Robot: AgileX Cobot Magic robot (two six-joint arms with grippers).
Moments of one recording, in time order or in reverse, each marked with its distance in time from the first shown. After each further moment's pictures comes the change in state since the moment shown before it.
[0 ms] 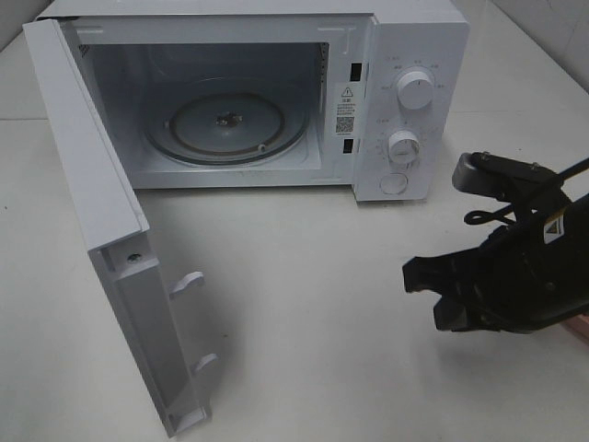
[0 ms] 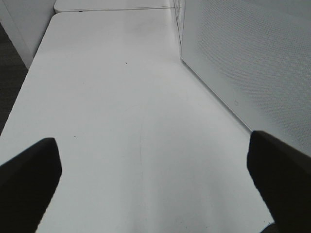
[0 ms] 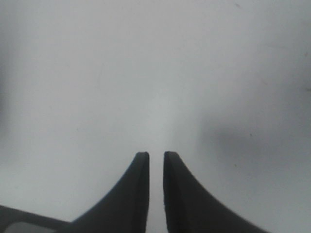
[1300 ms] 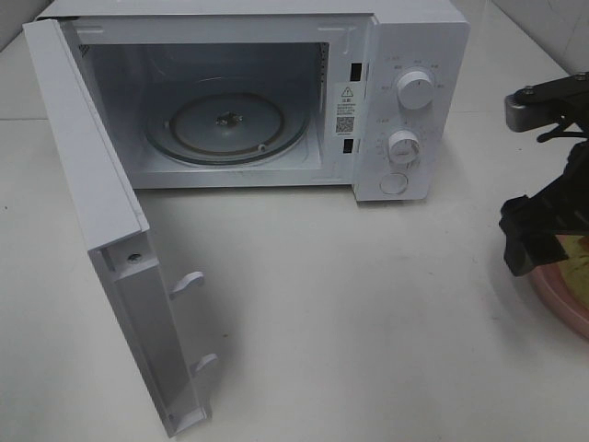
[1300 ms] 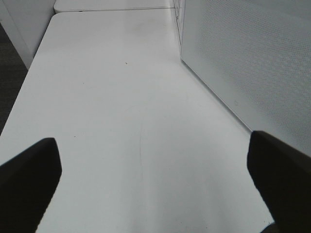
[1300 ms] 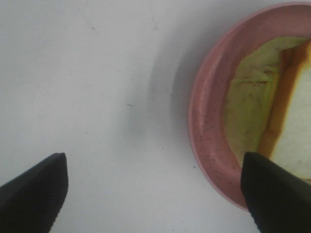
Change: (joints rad) left arm 0.000 0.000 0.000 0.000 0.000 0.000; right arm -0.174 -0.006 -0.284 -0.464 0.469 -0.076
